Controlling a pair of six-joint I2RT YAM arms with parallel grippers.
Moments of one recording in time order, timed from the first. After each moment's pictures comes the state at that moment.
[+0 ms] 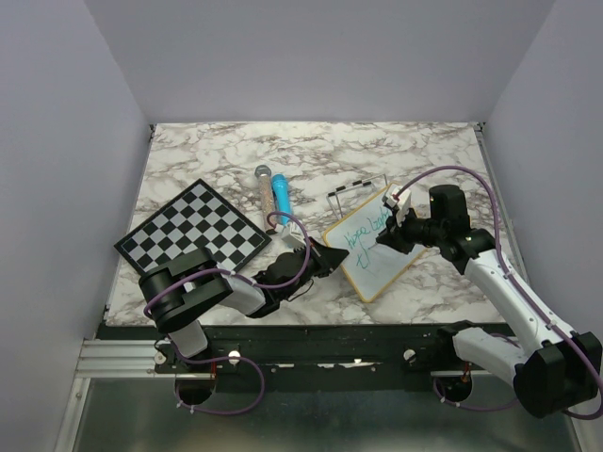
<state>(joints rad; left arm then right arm) -1.03 1.66 0.45 1.11 -0.27 -1.12 0.29 1.04 0.78 -0.44 -0.59 -0.46</state>
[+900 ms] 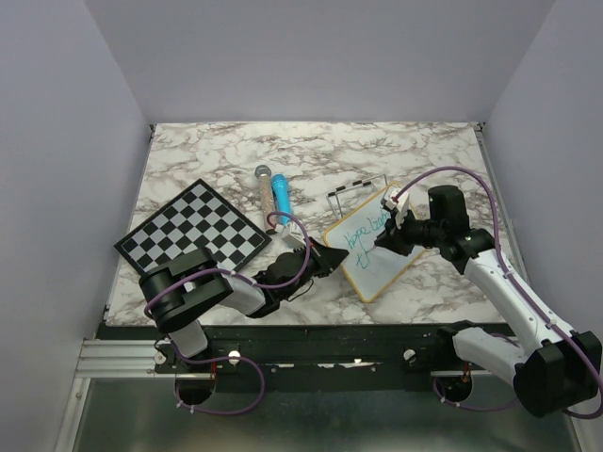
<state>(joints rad) -1.03 1.66 0.45 1.12 -0.27 -1.12 0.29 1.04 0.78 -0.46 -0.64 -0.49</state>
